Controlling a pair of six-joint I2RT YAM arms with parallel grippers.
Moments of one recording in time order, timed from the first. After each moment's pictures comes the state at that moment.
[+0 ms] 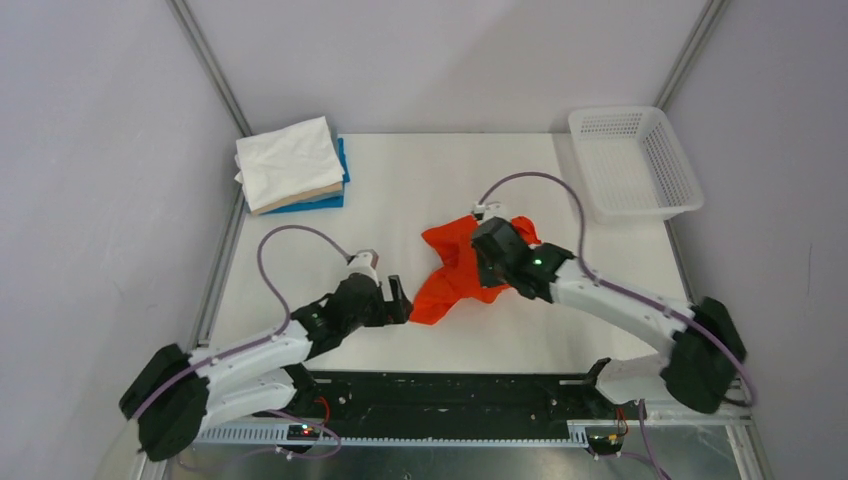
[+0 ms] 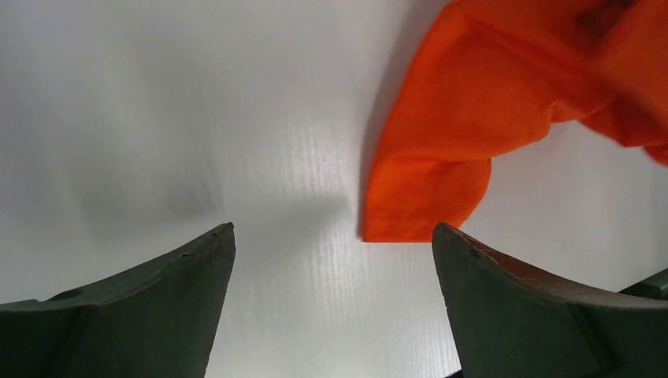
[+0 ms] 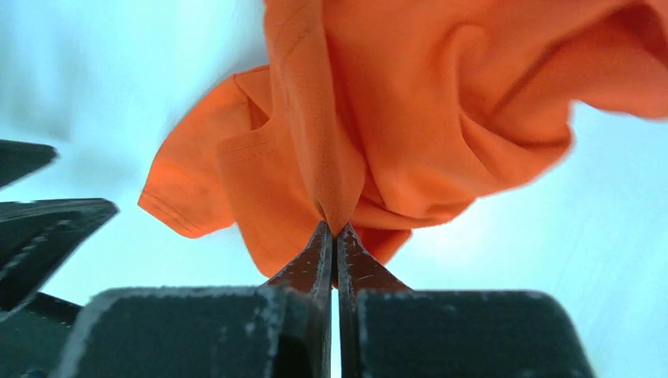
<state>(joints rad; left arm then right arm) -0.77 0.94 0.32 -0.07 -0.19 -0.74 0.85 1.39 1.01 -0.53 0.30 0.47</state>
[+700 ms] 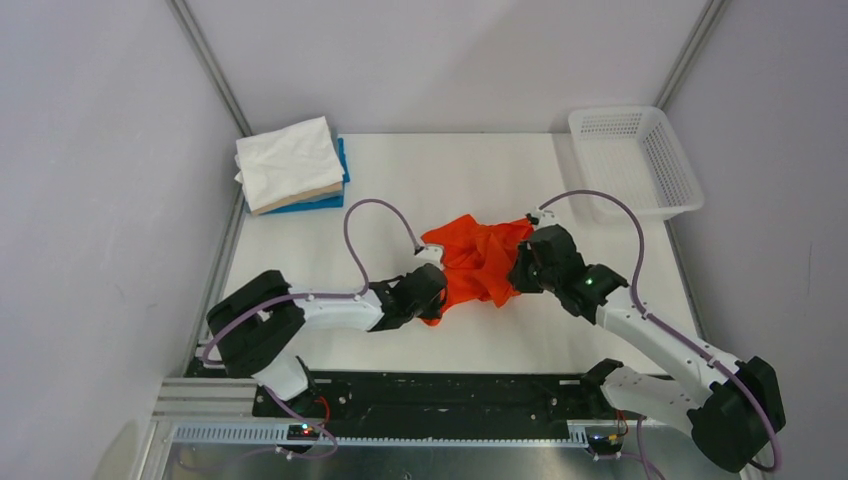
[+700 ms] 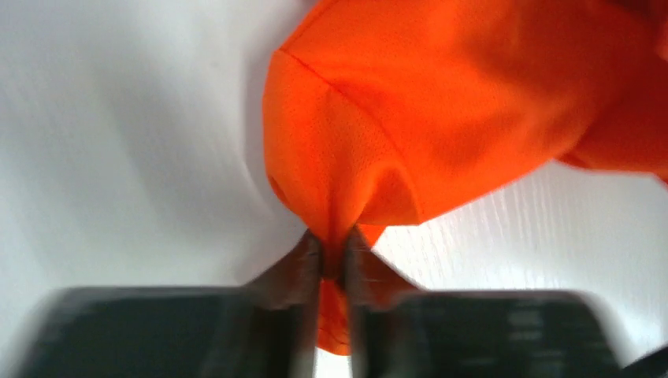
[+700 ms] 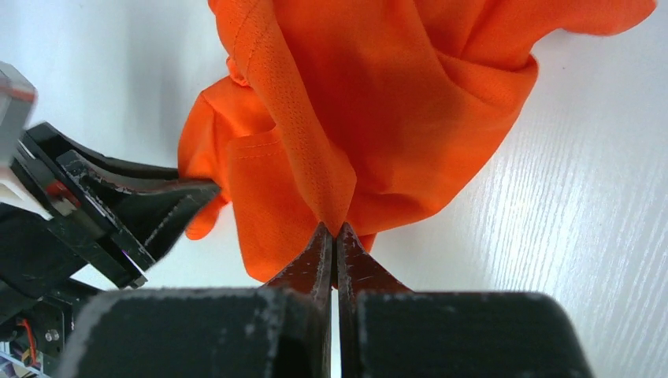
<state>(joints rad) -1.00 1.56 0.70 0.02 -0.27 -0.67 0.62 1.03 0.73 -0.46 0.10 0.55</state>
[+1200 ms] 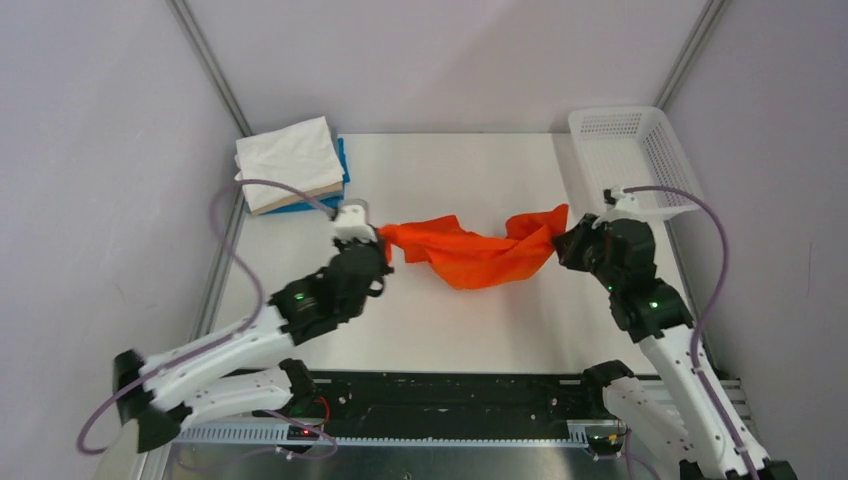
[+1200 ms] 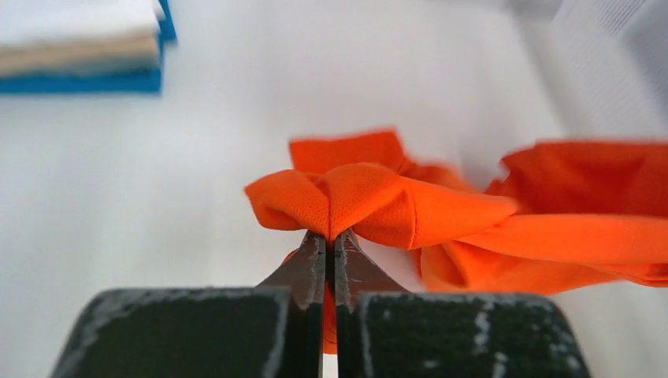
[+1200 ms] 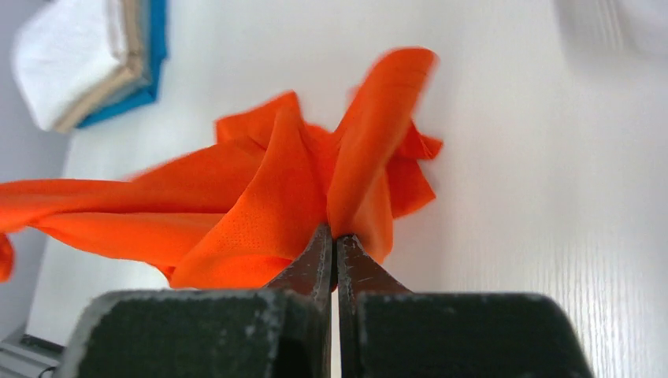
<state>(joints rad) -0.99 1.01 0.77 -0.27 -0.77 -0.58 0.30 0.74 0.77 -0.48 0.02 0.49</state>
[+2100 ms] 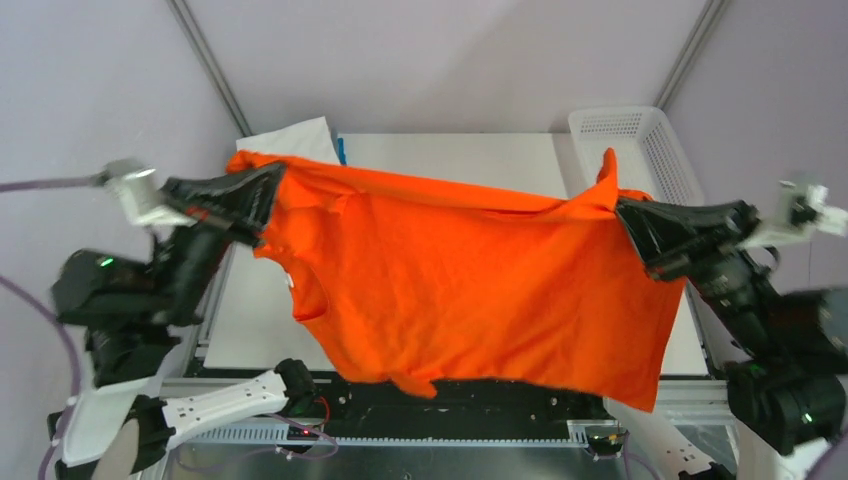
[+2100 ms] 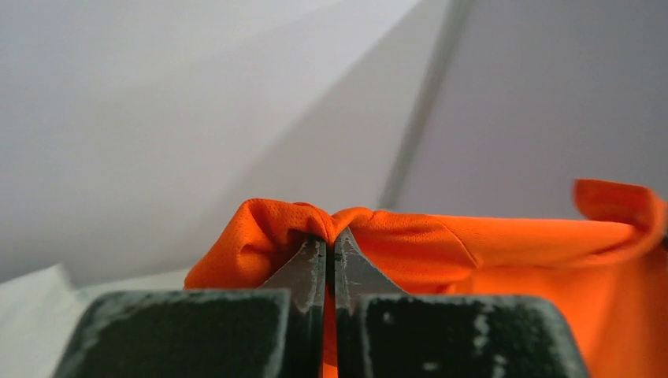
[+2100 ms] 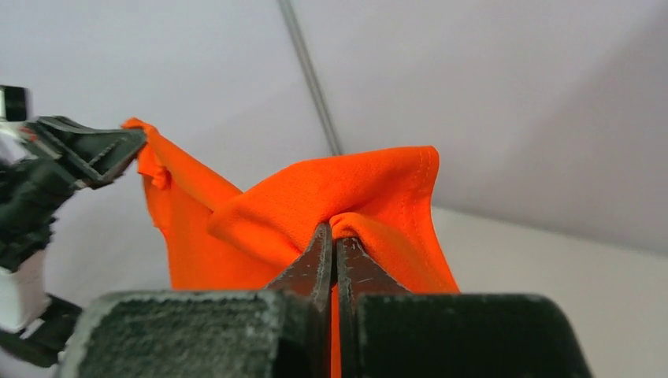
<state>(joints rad) -0.98 0.67 1.50 -0.35 -0.37 -0.11 0.27 0.65 1.60 -0.54 -0.37 0.44</state>
